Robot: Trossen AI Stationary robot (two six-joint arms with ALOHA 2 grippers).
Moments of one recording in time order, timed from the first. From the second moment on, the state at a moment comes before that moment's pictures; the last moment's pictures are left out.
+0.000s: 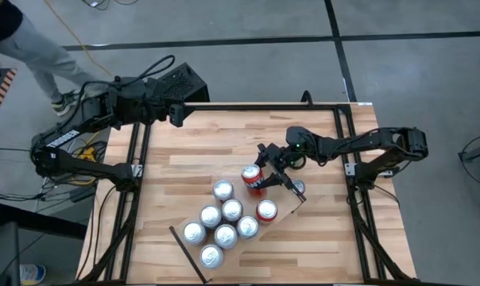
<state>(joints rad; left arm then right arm) 0.34 1.08 1.49 -0.80 -0.24 -0.61 -0.15 1.43 0.76 0.50 -0.69 0.21</state>
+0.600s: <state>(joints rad) 0.34 1.08 1.49 -0.80 -0.24 -0.61 -0.14 1.43 0.77 0.51 -0.65 0.07</state>
